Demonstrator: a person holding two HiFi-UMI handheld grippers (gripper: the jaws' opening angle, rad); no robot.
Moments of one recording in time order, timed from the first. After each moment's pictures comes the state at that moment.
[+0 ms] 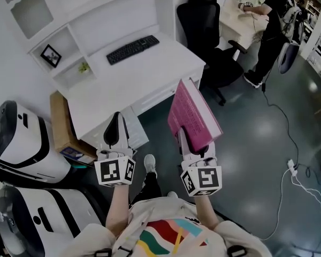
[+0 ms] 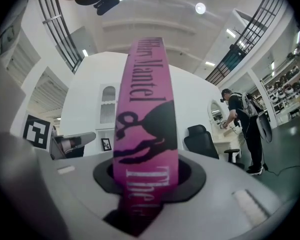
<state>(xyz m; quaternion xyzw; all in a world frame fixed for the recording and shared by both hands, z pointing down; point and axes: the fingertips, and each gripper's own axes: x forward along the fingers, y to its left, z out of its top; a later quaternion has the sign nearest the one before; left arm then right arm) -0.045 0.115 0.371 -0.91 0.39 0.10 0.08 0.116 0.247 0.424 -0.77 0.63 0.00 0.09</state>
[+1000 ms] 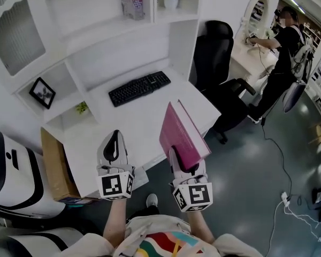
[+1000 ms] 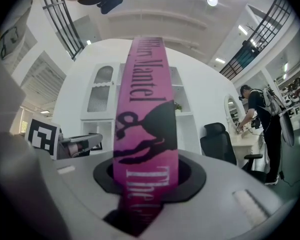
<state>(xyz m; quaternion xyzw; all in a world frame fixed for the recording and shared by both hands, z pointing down) -0.008 -0.179 0.368 -0.91 0.41 0.10 0.07 0.137 -0.047 0.401 -0.76 0.64 0.00 0.06</state>
